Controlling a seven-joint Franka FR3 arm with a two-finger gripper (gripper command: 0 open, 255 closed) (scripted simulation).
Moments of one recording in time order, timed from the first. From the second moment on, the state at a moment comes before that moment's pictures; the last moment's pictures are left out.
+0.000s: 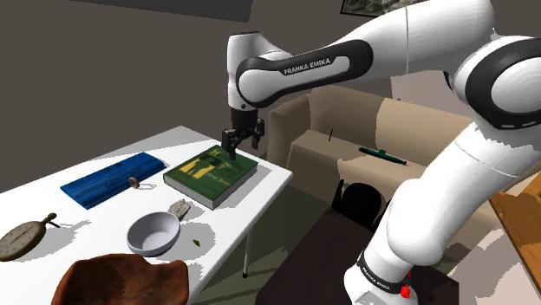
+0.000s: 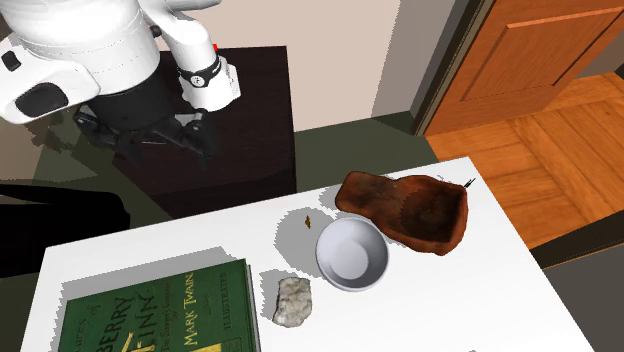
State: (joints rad) arm 0.07 -0.19 0.15 -2.16 -0.05 1.96 0.33
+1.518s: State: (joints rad) arm 0.27 0.78 0.20 -1.31 -0.21 1.83 0.56
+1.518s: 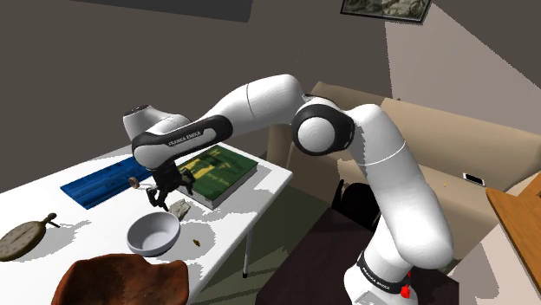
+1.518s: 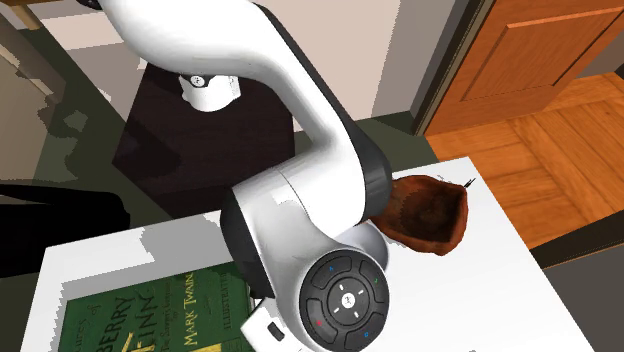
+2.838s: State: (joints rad) arm 0.26 0.79 0.19 -1.37 -0.22 1.92 0.57
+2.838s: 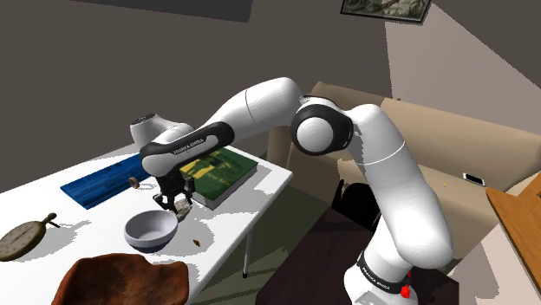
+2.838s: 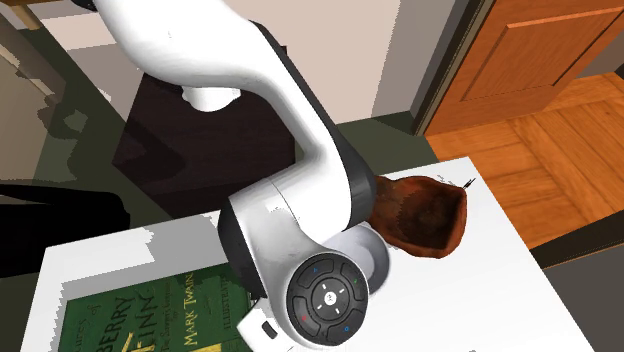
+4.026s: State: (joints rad) arm 0.26 0.95 0.22 -1.04 -0.14 1.66 0.53
